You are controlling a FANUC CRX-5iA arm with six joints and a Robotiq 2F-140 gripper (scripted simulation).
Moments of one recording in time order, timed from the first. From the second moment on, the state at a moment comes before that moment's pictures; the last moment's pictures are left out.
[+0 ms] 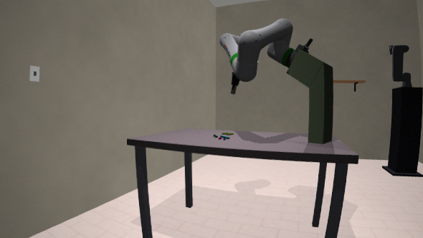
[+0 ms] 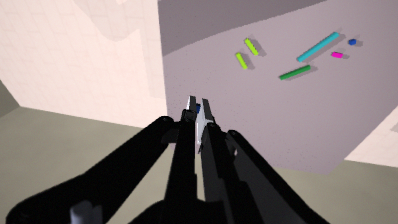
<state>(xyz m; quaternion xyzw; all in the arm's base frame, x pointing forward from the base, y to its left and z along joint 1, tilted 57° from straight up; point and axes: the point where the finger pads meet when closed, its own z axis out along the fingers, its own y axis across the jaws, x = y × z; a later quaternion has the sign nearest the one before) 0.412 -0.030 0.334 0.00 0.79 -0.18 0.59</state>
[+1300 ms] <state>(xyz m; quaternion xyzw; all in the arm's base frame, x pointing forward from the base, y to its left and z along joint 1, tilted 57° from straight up) 0.541 -0.076 0.186 0.09 0.88 -0.08 0.47</state>
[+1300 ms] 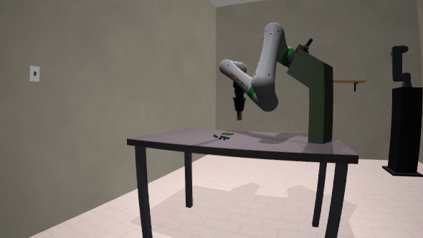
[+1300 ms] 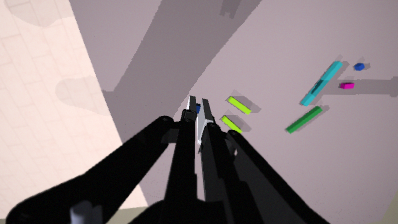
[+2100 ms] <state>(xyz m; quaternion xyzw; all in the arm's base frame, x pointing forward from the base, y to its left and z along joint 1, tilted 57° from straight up) 0.561 -0.082 0.172 0.09 0.88 -0.08 0.47</state>
